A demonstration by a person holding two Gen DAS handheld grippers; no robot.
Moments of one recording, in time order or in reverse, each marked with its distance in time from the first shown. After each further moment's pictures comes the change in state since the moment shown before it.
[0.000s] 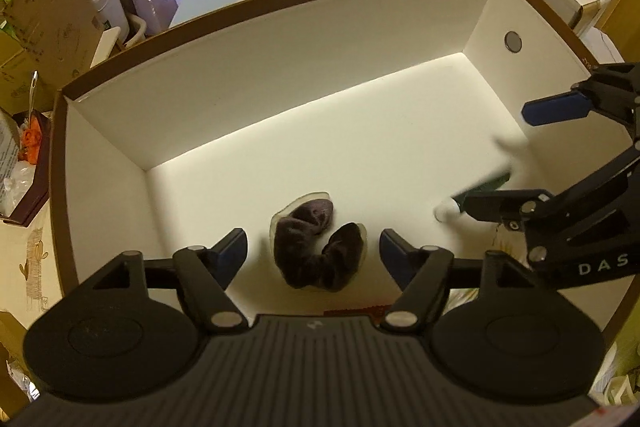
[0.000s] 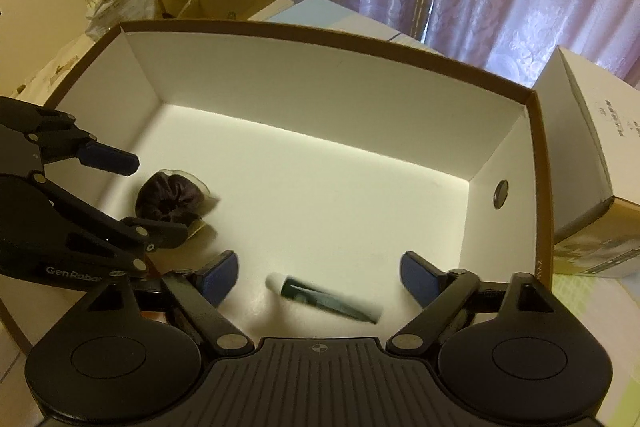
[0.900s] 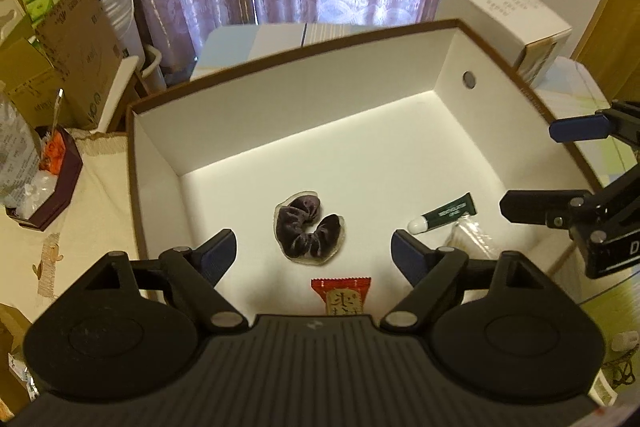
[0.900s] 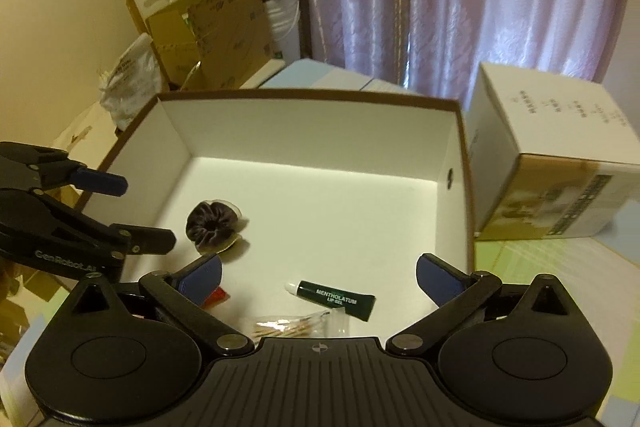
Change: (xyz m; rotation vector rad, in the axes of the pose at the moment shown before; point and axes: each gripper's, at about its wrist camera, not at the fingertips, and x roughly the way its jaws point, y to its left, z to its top) left arm -0.084 -0.012 -0.026 -0.020 -0.137 0.019; right arm -0.092 0.002 -0.039 0.123 -0.187 0.027
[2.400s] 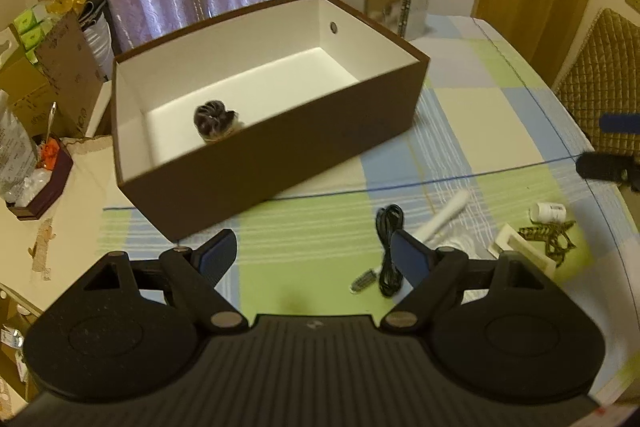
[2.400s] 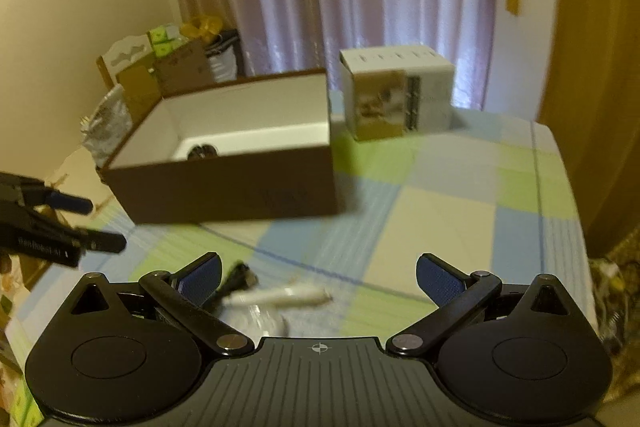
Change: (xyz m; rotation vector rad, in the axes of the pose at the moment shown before) left arm -0.118 -0.098 -0.166 0.104 -0.093 -0.066; right arm -0.199 0.018 -0.217 0.164 -0.184 -0.165
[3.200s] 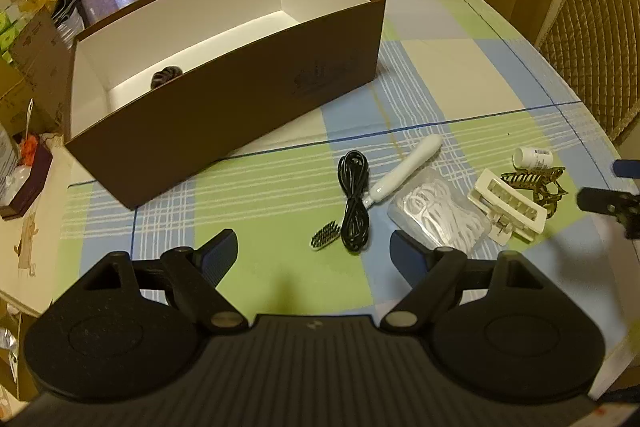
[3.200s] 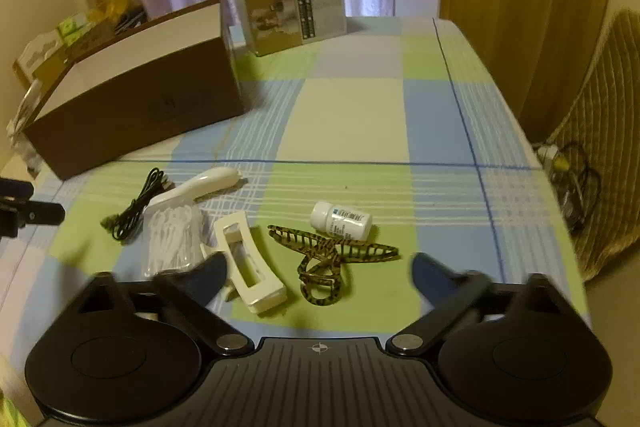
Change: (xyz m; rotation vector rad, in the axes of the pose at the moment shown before) left arm 0.024 -0.033 -0.031 0.079 0.059 -0.029; right arm -0.002 -0.026 -0.090 0.236 0.119 -0.205
